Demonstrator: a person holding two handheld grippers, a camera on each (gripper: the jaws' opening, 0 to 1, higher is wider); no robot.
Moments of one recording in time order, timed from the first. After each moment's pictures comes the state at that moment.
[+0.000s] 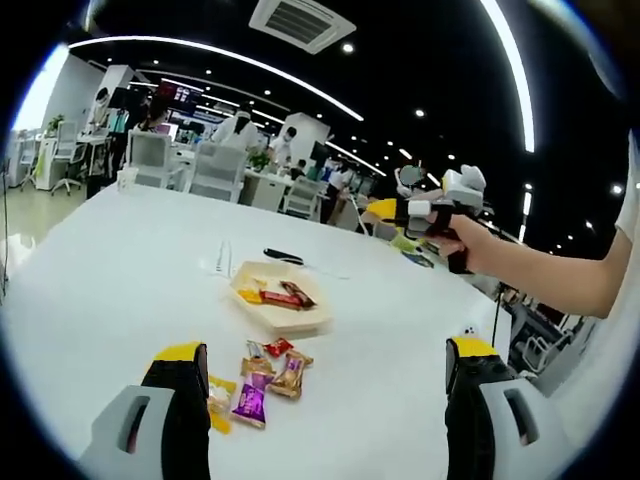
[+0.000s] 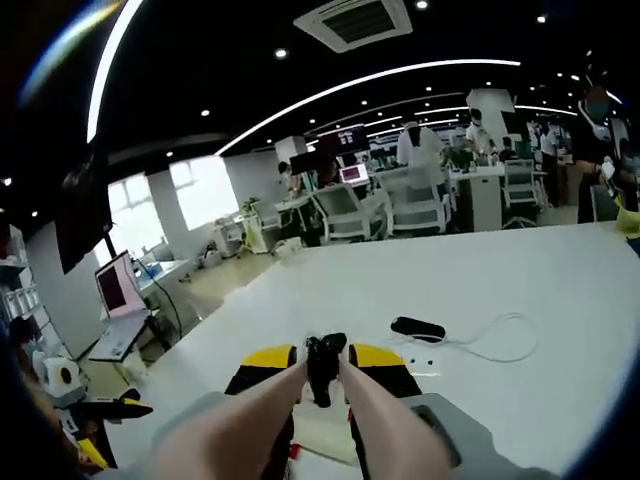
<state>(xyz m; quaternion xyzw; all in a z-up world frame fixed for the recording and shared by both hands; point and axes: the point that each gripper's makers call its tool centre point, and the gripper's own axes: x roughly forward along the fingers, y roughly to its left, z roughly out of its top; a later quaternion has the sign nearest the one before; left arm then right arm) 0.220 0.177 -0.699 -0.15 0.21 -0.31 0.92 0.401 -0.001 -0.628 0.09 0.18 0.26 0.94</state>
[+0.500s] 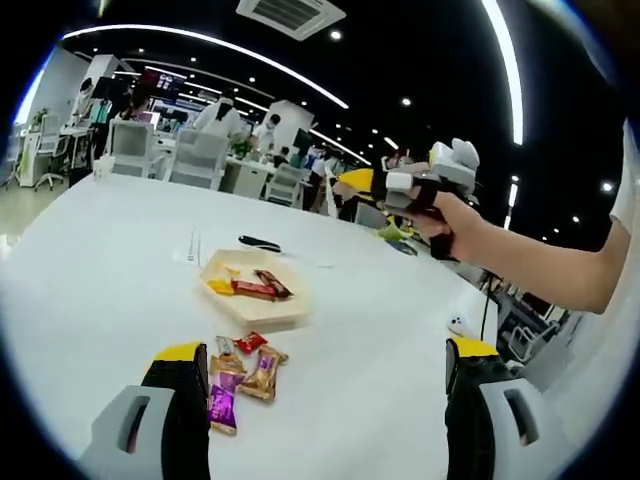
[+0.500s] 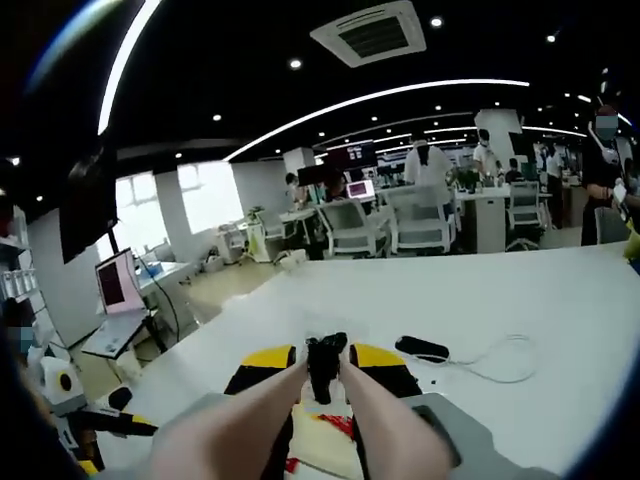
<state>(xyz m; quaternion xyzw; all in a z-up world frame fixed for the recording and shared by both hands) 0.222 0.142 -0.711 -0.15 0.23 -0.34 0.90 0.404 0.018 -0.617 0.06 0.15 0.27 0.95</state>
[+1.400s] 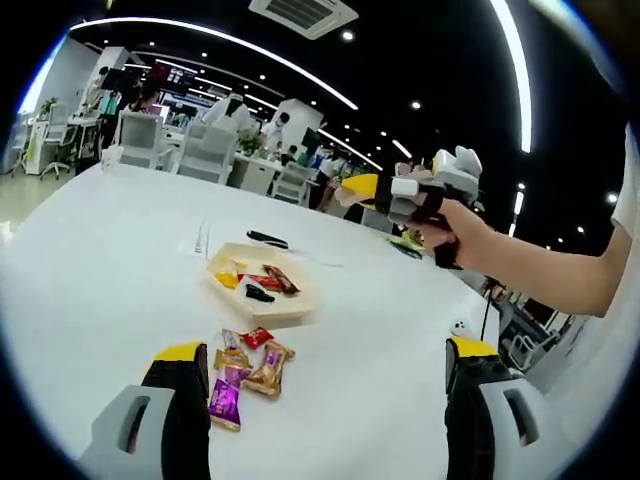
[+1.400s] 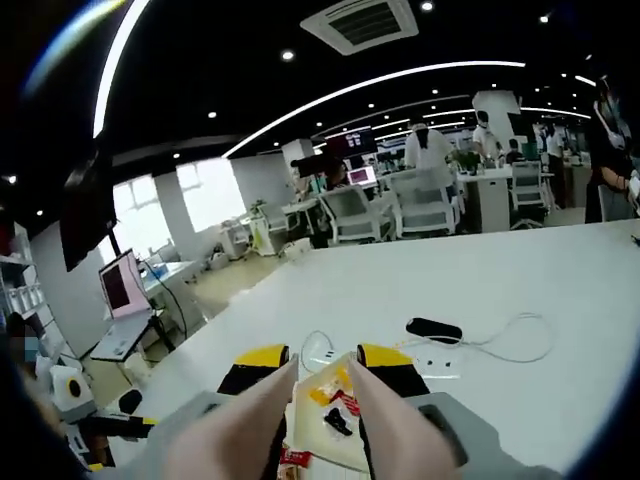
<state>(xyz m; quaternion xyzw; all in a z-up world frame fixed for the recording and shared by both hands) 0.225 0.150 -0.718 -0.16 0.23 -0.33 0.90 0.399 0.024 -0.638 0.10 0.18 0.27 0.94</state>
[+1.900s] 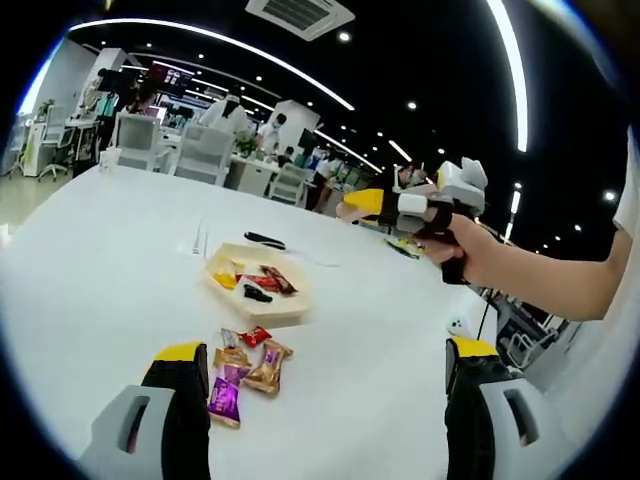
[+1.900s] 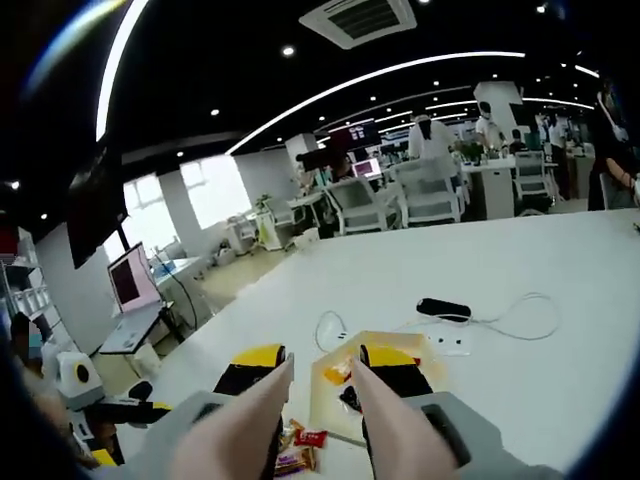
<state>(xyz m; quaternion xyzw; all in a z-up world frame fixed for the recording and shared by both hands) 0.218 0.153 -0.717 -0.16 0.23 -0.34 0.90 0.366 0.035 -0.654 0.09 0.20 0.28 0.93</state>
